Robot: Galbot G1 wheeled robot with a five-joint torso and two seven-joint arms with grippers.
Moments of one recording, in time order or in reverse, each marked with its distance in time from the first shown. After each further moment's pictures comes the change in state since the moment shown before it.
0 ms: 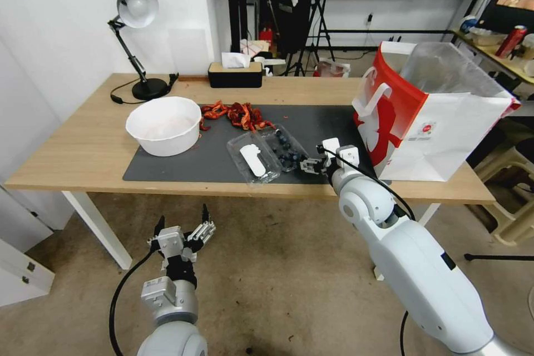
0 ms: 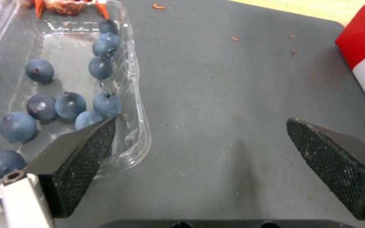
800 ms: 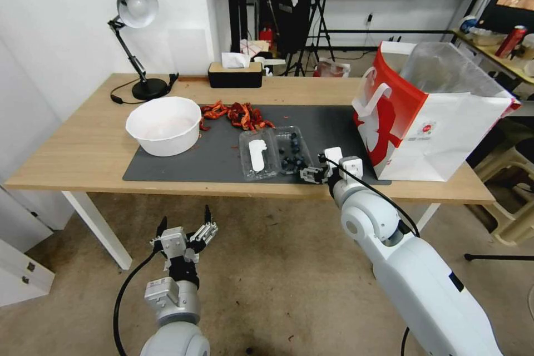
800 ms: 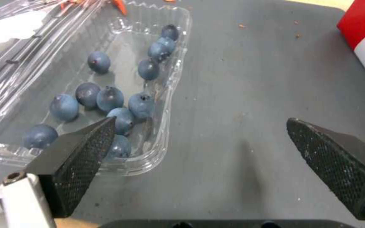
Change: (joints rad) left arm -0.001 0.000 0.008 0.011 0.008 -0.008 -0.002; right arm -0.083 0.008 0.012 0.088 0.014 -0.001 0.043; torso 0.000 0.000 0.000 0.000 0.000
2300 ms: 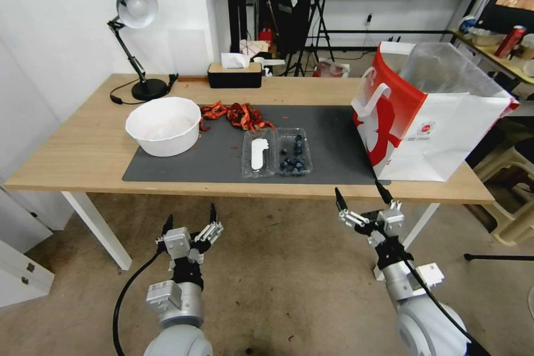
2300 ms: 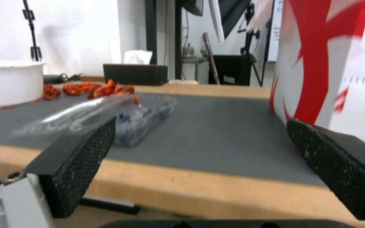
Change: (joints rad) left arm 0.019 0.000 0.024 -0.013 -0.029 -0.045 0.039; right arm -0.670 0.006 0.337 0.074 -0.273 1.003 -0.412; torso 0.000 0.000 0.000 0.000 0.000
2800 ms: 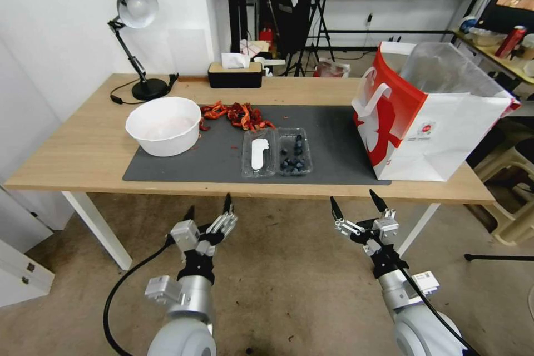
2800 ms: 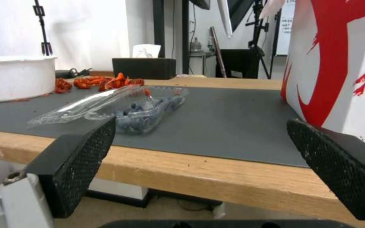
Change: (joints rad) left arm -0.055 0.049 0.039 -0.008 -0.325 -0.019 0.129; right arm -0.005 -0.014 -0.024 -0.009 0.013 0.008 -0.003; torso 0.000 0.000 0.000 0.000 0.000
